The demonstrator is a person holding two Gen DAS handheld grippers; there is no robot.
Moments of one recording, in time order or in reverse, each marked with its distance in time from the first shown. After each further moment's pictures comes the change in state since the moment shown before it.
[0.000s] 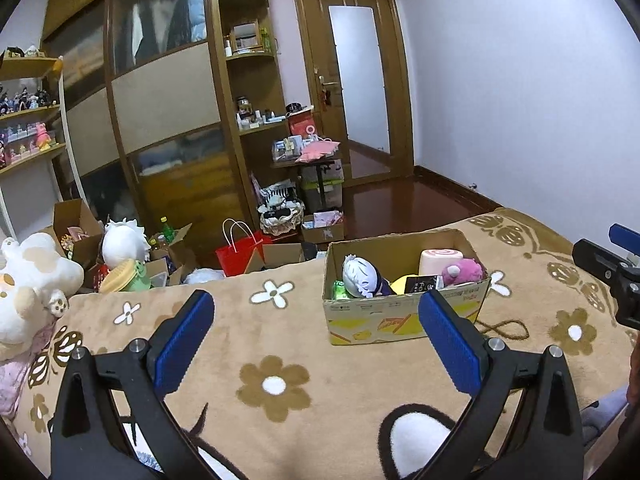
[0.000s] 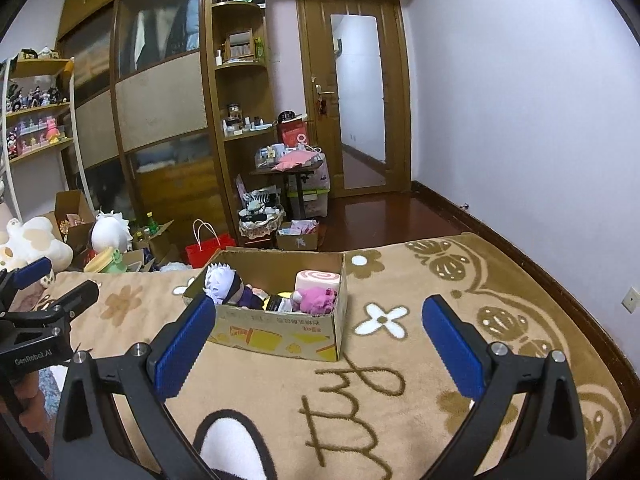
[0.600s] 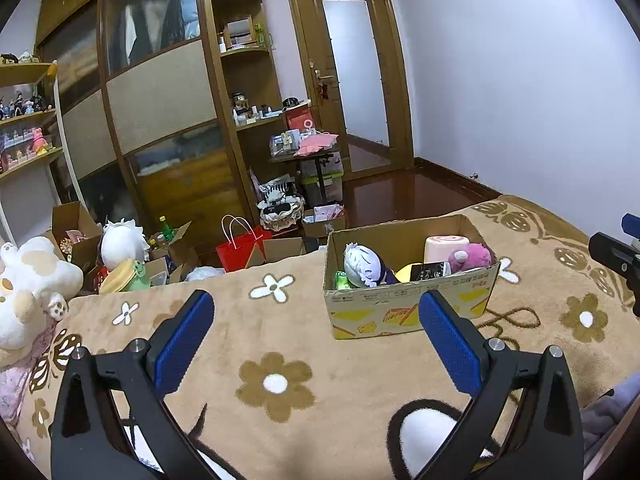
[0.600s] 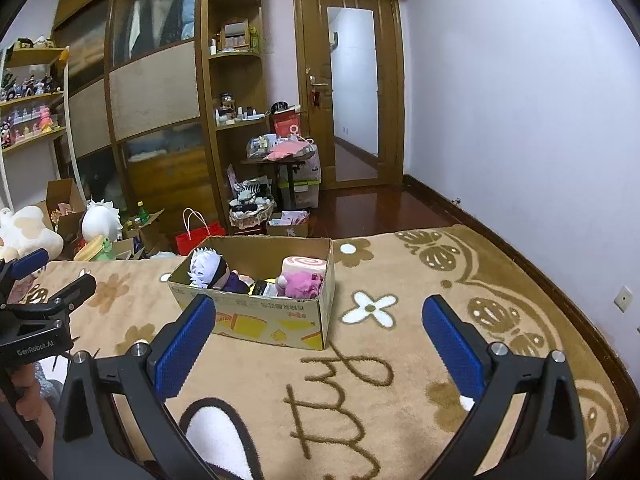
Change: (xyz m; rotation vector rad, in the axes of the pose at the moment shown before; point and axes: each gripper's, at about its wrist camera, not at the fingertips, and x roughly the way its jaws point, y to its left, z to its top) left arm 0.018 -0.003 -0.012 0.027 0.018 0.007; right arm 0.005 -0.006 -0.011 -0.007 0.031 -0.032
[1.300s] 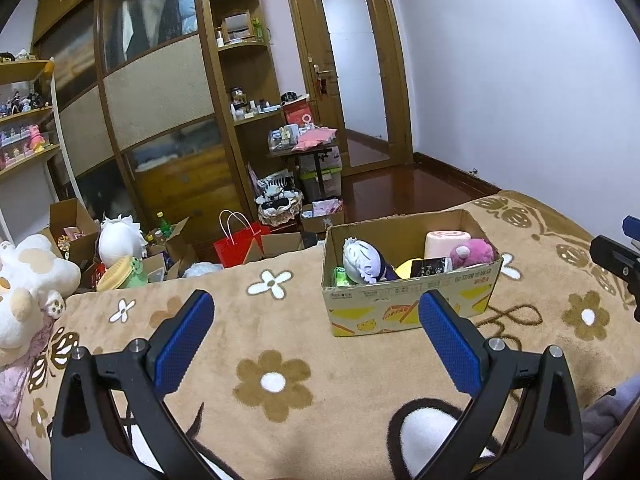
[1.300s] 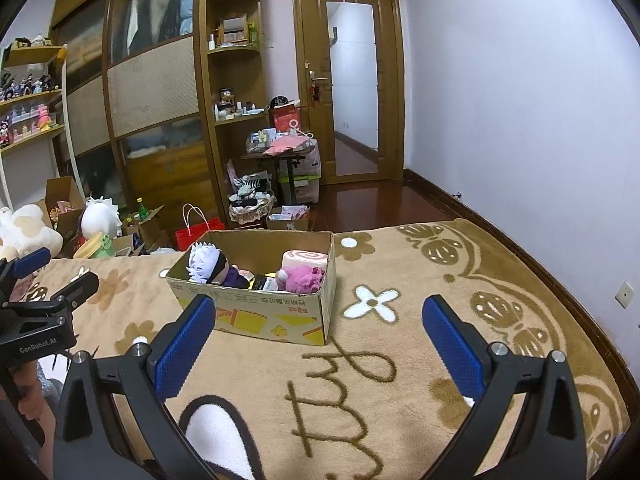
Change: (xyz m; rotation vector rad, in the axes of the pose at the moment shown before) left arm 0.010 0.000 0.002 0.003 0.019 -0.004; right arm 0.006 0.004 -0.006 -0.001 0.012 -0.001
